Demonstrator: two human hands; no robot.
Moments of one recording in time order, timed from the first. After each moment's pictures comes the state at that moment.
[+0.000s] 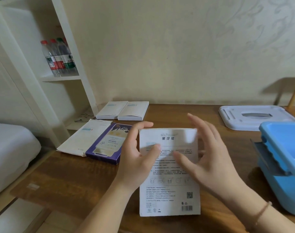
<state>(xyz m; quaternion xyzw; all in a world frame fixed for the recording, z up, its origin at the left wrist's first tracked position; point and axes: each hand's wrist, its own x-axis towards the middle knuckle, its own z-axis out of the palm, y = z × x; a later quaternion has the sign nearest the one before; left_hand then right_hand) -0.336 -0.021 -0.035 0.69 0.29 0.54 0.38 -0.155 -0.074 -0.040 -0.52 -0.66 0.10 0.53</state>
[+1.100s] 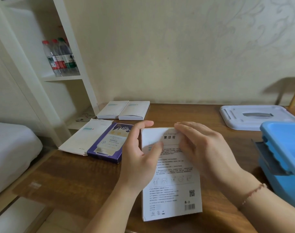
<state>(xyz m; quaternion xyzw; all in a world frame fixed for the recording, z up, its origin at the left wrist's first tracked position) -0.329 -0.030 -0.033 0.67 0.35 0.56 0.35 -0.159 -0.062 -0.024 -0.54 -0.71 -0.17 0.43</state>
